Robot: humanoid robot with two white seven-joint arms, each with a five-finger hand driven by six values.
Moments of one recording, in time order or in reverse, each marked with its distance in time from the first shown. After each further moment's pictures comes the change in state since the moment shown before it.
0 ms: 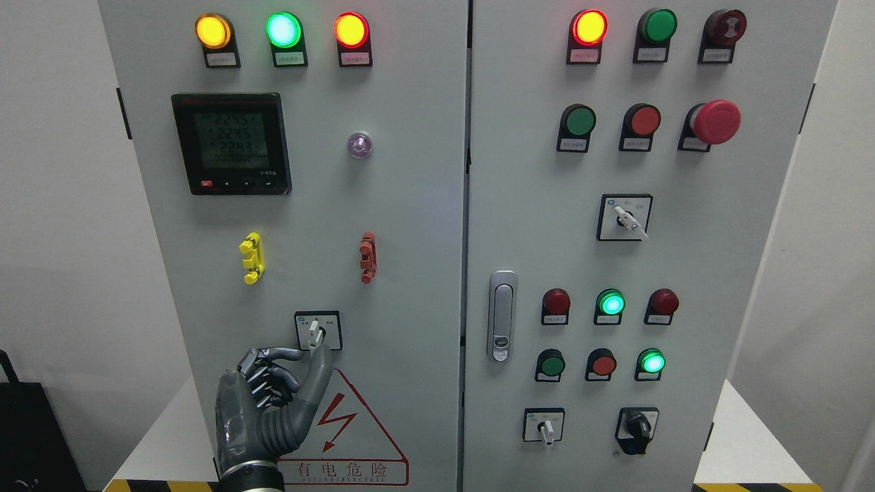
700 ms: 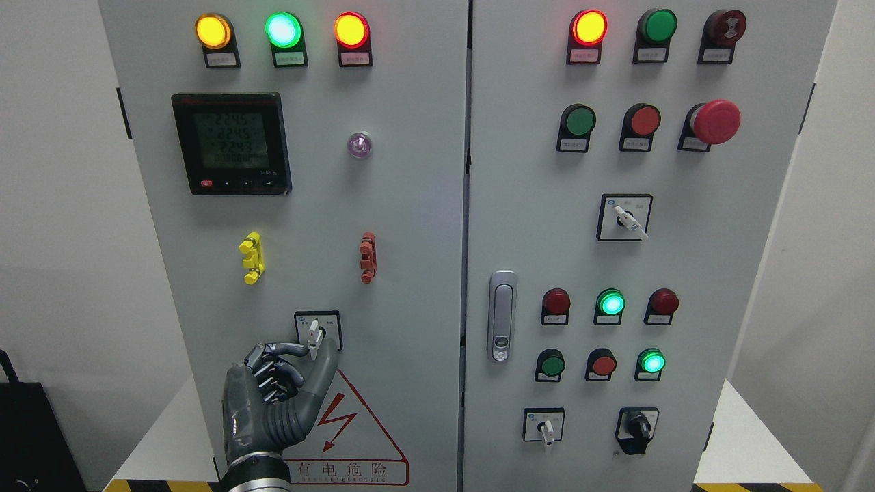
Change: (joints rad) left arm -0.029 -0.006 -0.006 0.010 0.004 0.033 0.000; right arm 0.000 0.000 0.000 0.000 0.000 0.000 0.000
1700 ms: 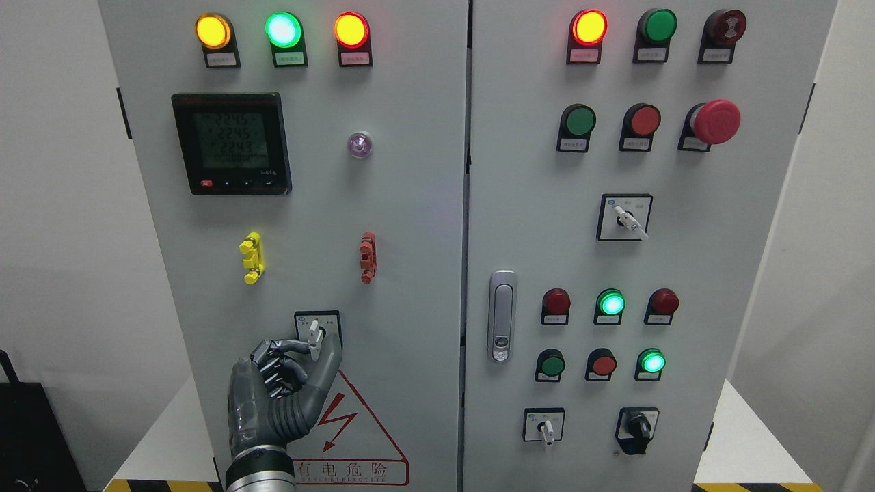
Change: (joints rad) left arm -0.018 -0.003 -0.001 0.004 0.002 0.030 0.000; right arm 0.000 0.000 0.000 0.000 0.000 0.000 0.001
